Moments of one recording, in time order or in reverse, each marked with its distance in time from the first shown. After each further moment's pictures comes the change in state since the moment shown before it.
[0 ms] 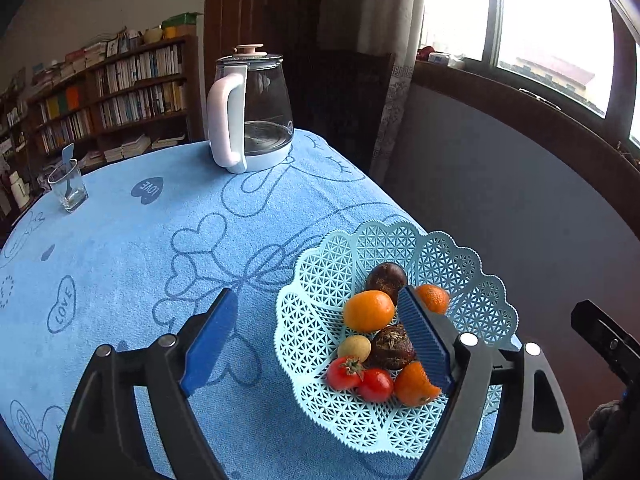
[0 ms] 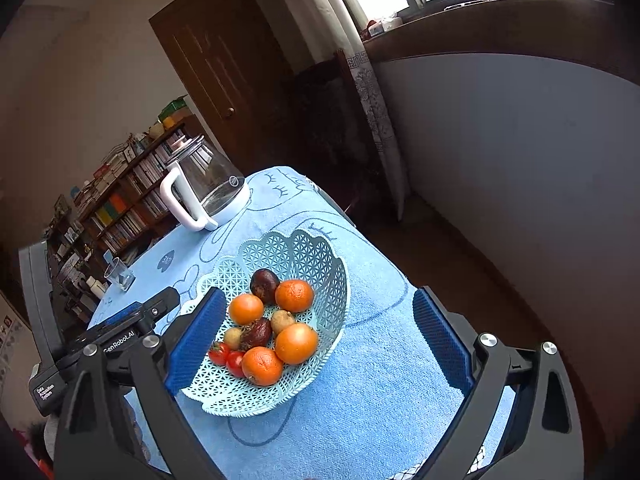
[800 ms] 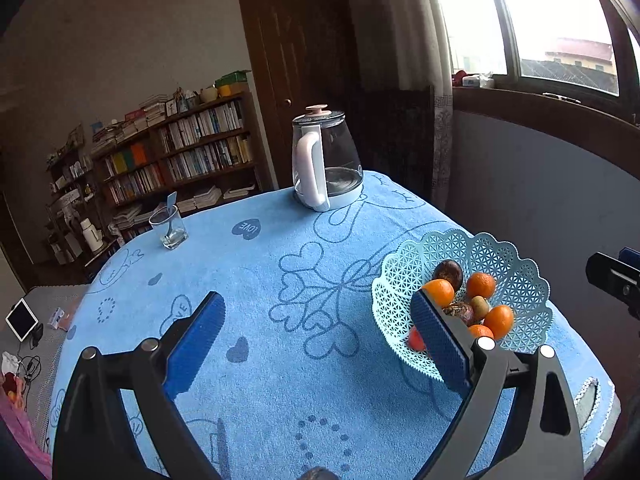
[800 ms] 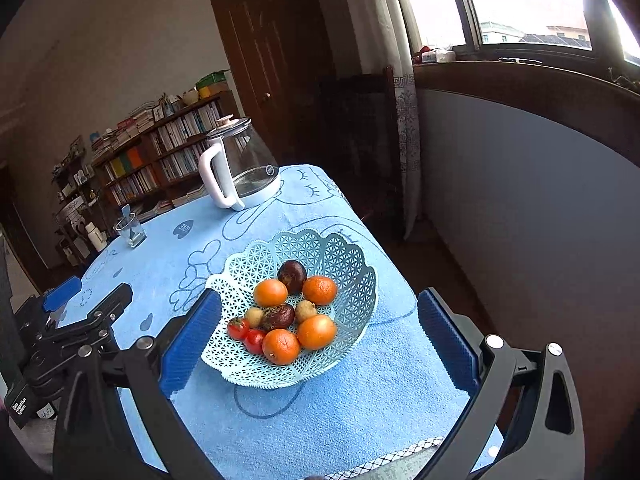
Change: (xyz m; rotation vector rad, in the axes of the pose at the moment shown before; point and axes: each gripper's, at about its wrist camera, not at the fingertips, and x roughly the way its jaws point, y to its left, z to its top) left arm -0.095 0.005 -0.034 0.092 -0.163 0.284; right arm -0.030 0.049 -0.002 -0.275 0.009 0.004
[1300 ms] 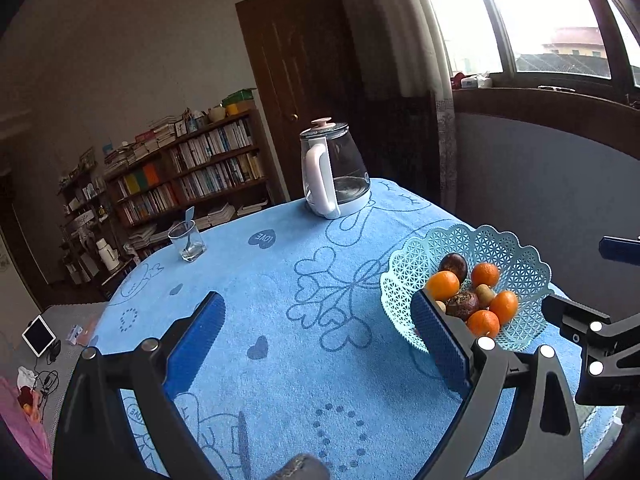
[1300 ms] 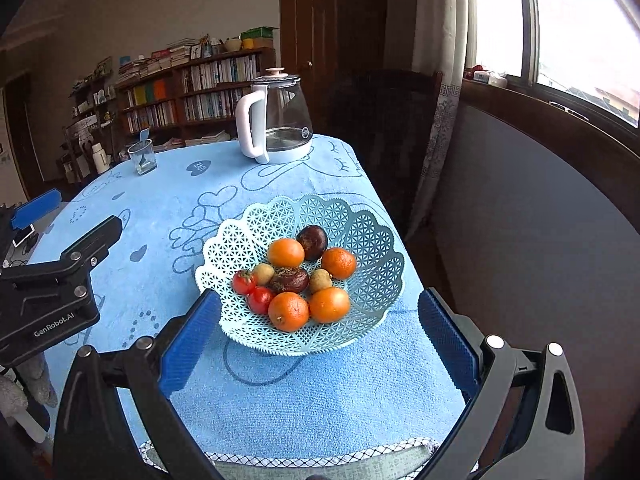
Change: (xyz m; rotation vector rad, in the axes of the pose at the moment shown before) left arm -0.024 -0.011 -0.014 0.063 -0.053 0.062; right arm 0.016 0.042 -0.020 -0.254 0.079 -0.020
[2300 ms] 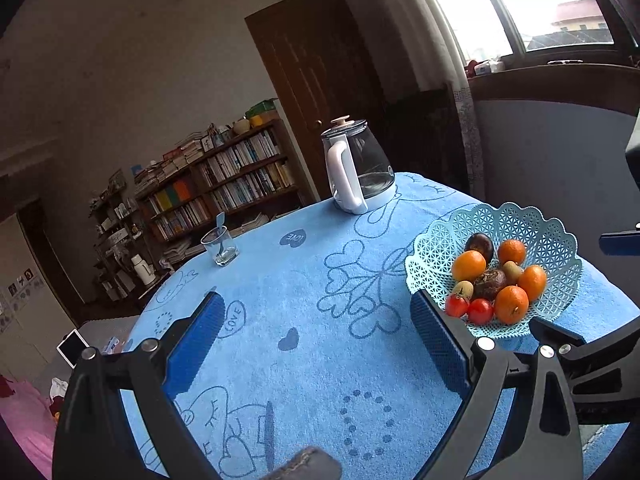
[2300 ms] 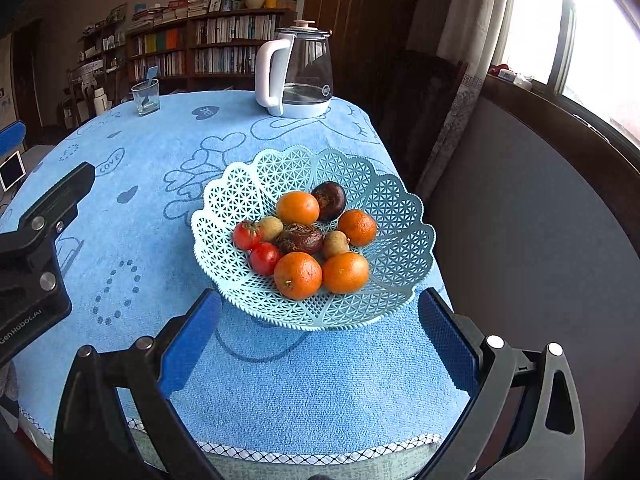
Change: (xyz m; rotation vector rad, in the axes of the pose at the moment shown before) left arm -0.004 -0.015 -0.024 0.063 -0.020 0.134; right arm 0.037 0.024 -0.017 -0.117 0.112 -0.039
